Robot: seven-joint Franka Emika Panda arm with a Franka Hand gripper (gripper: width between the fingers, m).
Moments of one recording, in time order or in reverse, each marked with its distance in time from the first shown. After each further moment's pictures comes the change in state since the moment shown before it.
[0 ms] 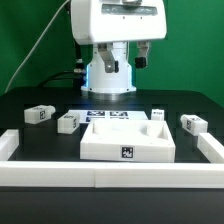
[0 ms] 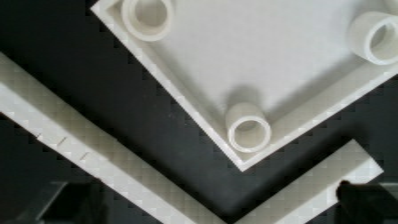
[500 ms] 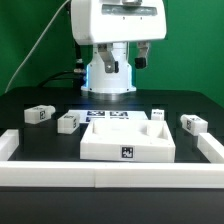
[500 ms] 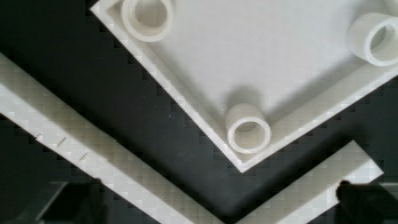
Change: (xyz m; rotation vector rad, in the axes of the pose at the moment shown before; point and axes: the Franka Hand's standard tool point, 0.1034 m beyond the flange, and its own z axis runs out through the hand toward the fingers) arm 0.000 0.000 0.001 0.001 -0.002 -0.002
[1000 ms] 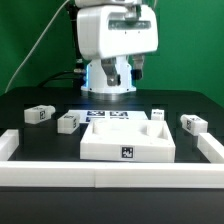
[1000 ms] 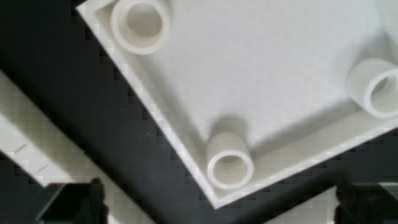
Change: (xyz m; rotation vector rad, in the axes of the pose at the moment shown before) arm -0.012 -0.011 0.030 0.015 -0.044 -0.197
